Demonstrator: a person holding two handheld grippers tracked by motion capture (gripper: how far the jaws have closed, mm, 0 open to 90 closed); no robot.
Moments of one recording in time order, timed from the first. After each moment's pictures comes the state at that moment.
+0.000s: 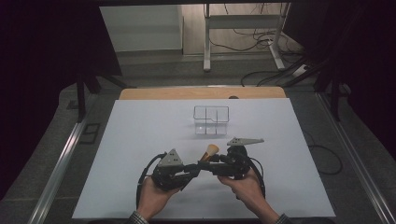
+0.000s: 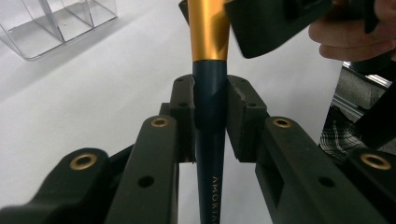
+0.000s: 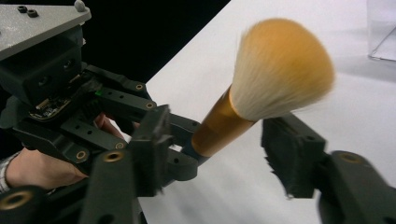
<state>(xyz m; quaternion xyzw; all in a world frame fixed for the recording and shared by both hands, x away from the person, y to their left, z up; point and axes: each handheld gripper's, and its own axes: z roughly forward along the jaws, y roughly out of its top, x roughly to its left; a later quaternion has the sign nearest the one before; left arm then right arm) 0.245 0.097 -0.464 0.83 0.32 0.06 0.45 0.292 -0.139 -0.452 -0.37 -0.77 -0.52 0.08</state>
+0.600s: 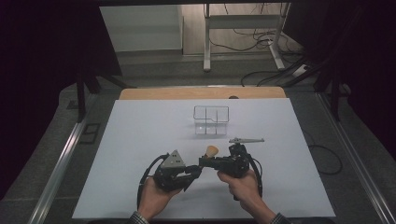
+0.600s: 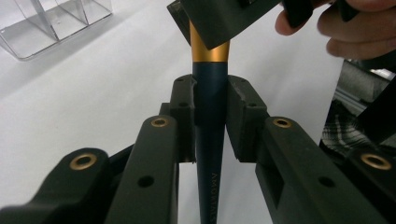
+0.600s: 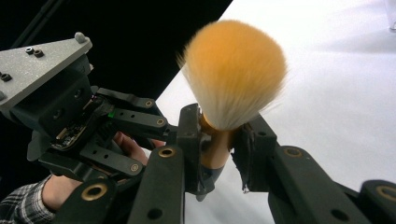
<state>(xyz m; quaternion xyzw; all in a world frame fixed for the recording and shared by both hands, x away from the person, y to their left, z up) 0.245 0.092 -0.467 0.84 0.31 0.06 0.44 0.297 -0.141 -0.459 -0.41 -0.73 -0.53 0.14</state>
